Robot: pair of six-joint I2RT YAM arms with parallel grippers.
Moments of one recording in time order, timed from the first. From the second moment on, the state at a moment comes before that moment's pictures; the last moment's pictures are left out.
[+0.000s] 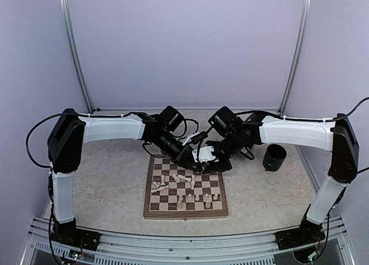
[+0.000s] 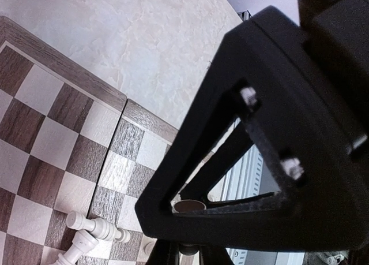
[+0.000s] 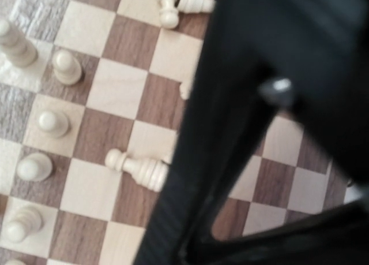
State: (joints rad) left arm -0.80 2.06 1.58 -0.55 0.87 -0.10; right arm 0.85 1.72 1.32 -0.64 -0.29 -1.03
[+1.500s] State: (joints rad) left arm -0.89 1.67 1.27 -0.02 0.38 -0.22; right arm 0.57 1.71 1.29 -0.55 -0.88 -0.61
